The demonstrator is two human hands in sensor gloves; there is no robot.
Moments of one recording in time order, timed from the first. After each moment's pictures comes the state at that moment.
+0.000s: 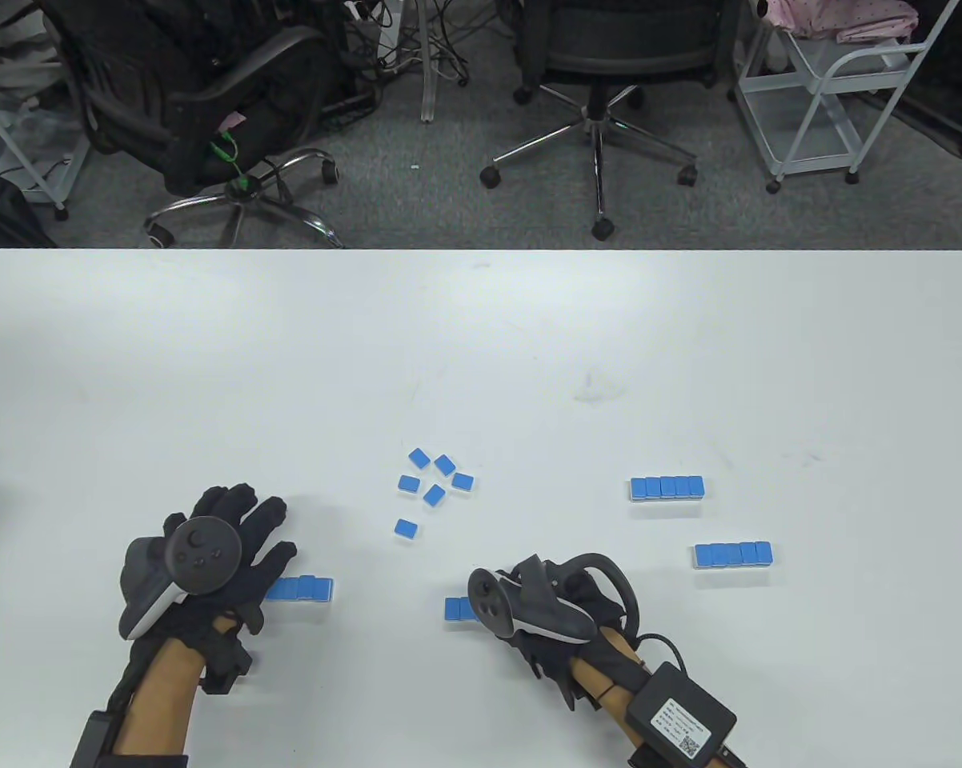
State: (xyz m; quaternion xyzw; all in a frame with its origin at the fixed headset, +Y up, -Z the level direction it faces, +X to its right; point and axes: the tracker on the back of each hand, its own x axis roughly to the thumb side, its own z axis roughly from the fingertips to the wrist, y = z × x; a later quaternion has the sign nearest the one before) left_hand -0.322 -0.726 -0.205 -0.07 -0.03 0.15 0.99; right_hand 0.023 -0.750 -0.180 -0.20 -0.12 -0.97 0.05
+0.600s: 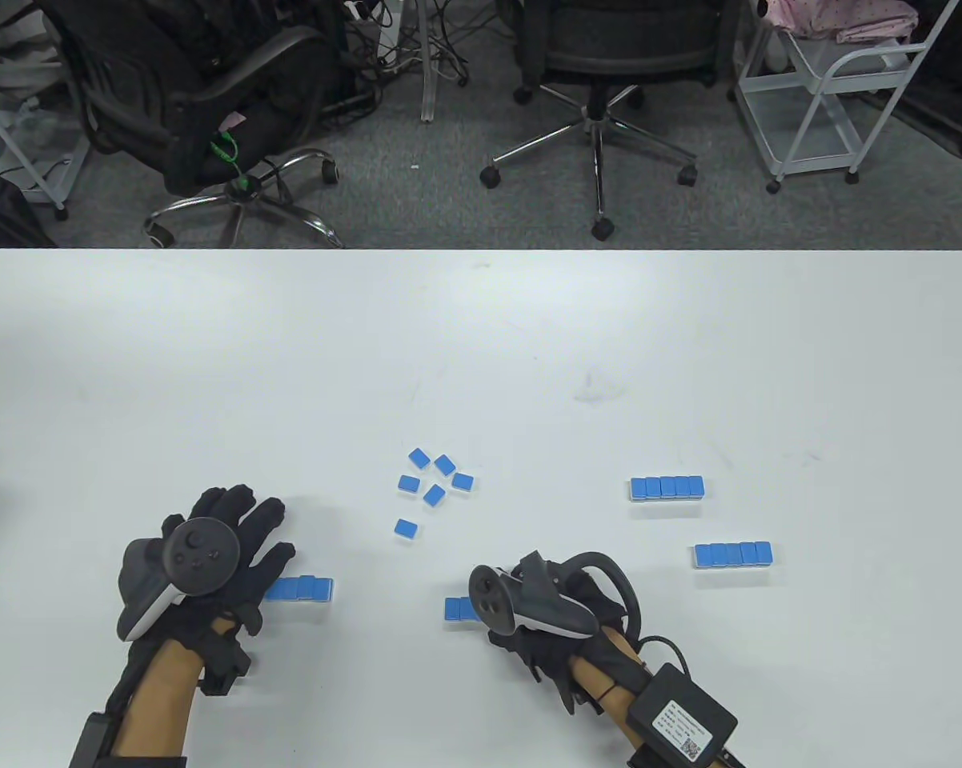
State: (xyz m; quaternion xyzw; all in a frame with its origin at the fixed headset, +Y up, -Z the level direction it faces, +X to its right) left_hand -0.323 -0.726 -0.204 -0.07 -0.03 0.15 0.99; right_hand 0.030 -0.746 -0.182 -0.19 -0.16 -0.97 0.03
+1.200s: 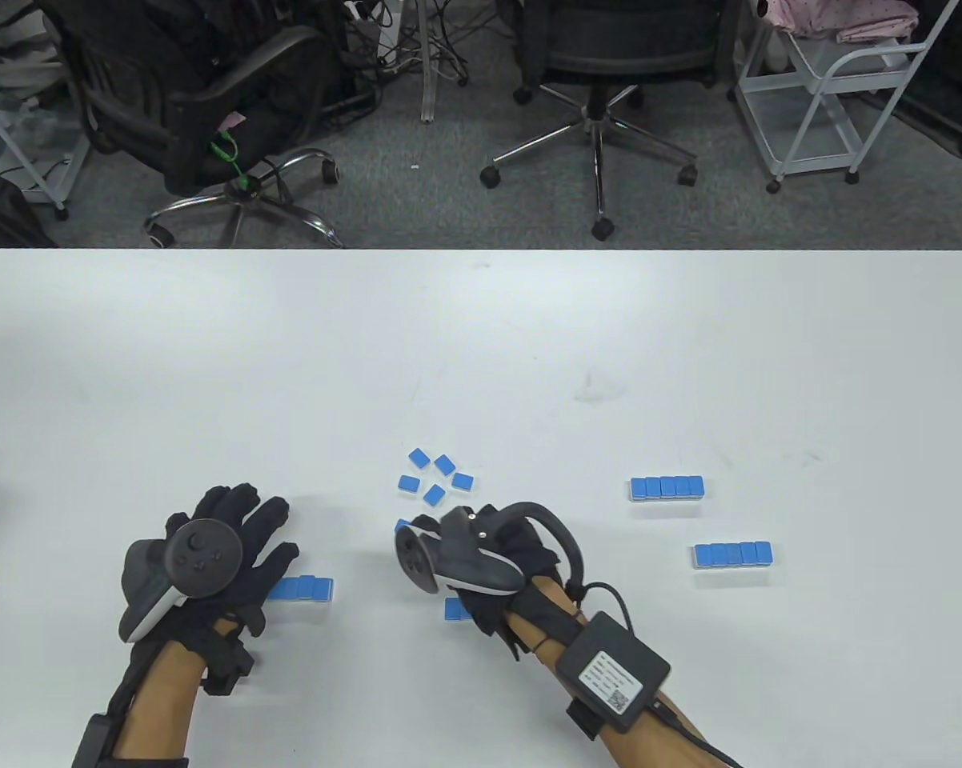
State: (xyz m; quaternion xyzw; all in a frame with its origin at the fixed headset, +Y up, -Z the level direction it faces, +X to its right) left_hand -0.320 -0.725 -0.203 -0.06 -0.04 0.15 0.99; right_hand -0.066 -0.702 -0.219 -0.21 -0.11 -0.96 0.13
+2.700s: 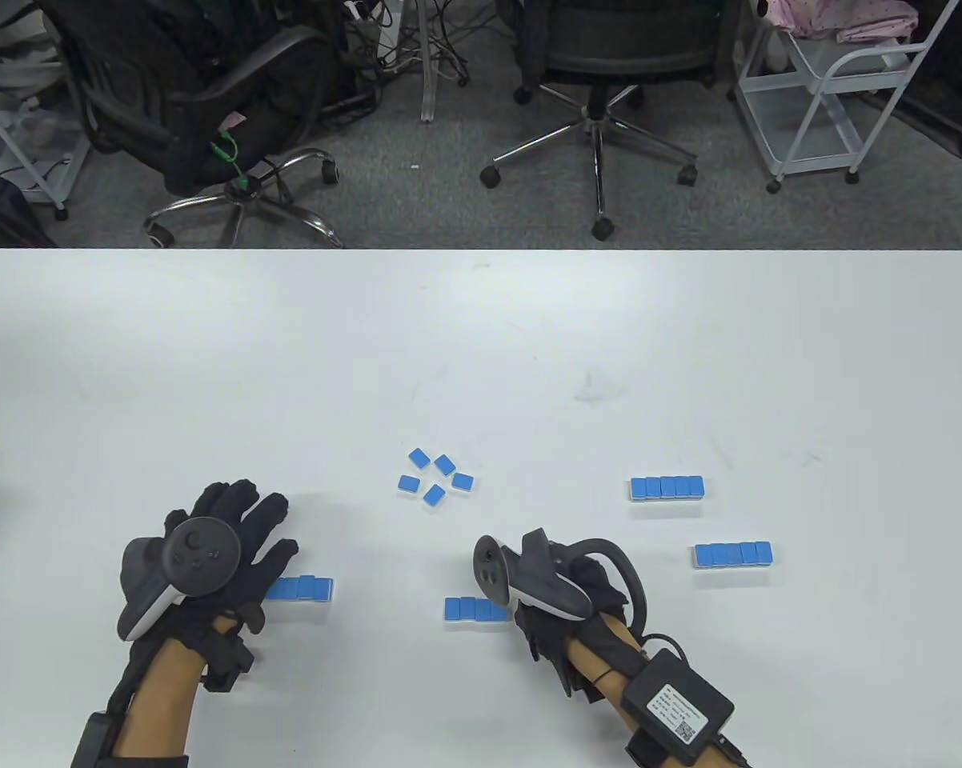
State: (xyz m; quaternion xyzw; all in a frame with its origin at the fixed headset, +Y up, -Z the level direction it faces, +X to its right) left_hand -0.321 -0.724 -0.205 -0.06 -0.04 0.15 0.99; right_hand 0.032 -0.728 -0.190 -0.11 -0.15 -0.98 0.06
